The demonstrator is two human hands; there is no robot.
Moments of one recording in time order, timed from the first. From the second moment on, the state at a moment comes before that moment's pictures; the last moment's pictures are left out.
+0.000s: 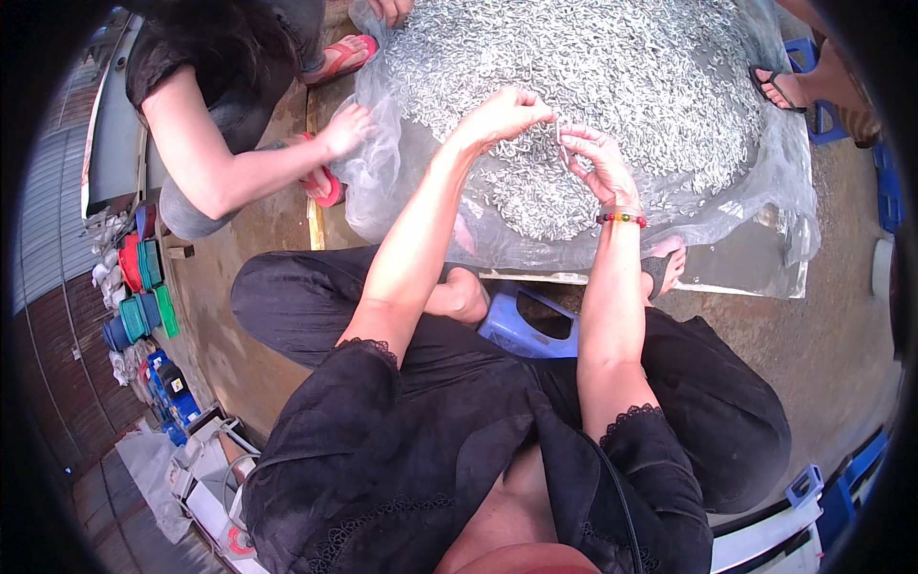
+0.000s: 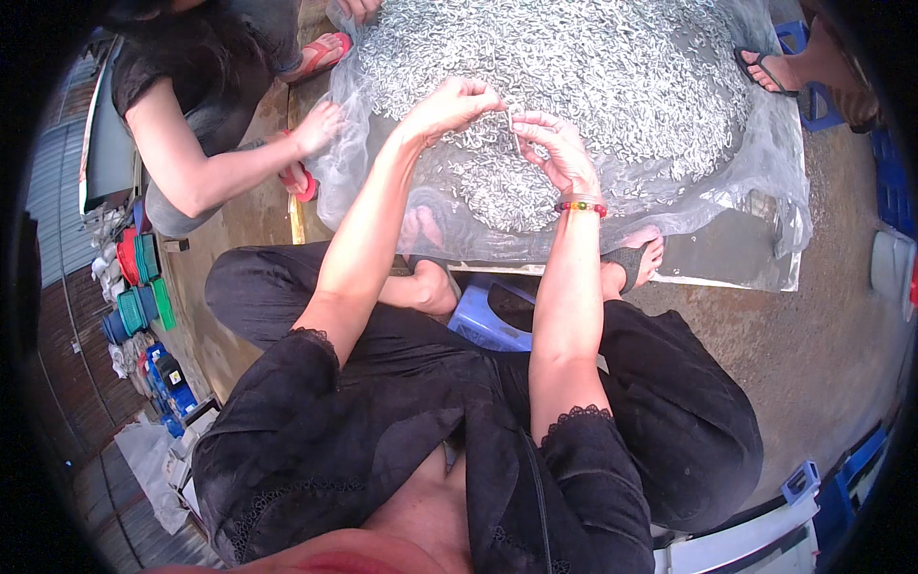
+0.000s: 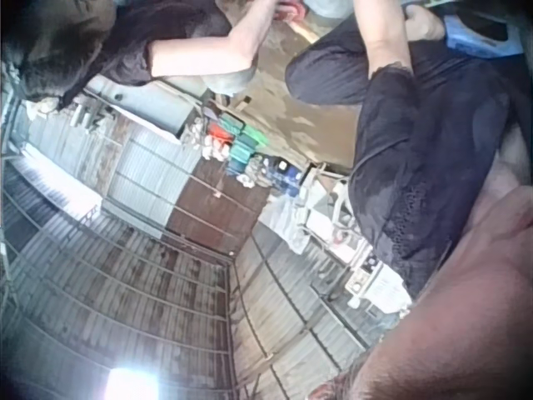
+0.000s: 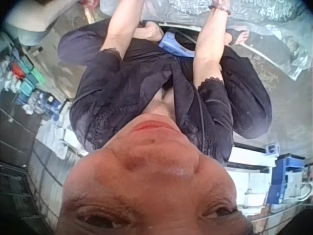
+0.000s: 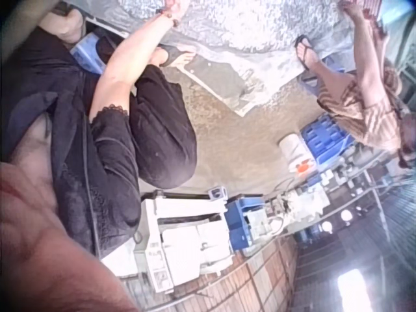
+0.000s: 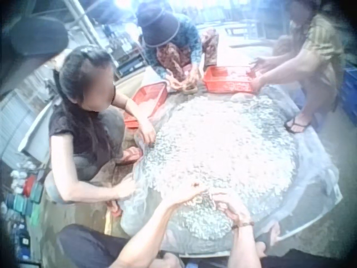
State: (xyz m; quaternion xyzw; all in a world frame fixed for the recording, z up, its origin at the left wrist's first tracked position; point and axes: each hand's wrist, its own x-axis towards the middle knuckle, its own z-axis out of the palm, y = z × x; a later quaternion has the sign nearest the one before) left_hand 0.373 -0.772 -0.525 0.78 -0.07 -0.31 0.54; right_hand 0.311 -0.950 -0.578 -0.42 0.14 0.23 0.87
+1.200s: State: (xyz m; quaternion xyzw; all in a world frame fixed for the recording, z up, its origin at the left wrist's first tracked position) left_hand 0.358 -0.786 -0.514 0.82 -0.18 0.10 0.54; right_hand 0.322 -0.930 -0.544 -0.36 0.21 0.08 0.91
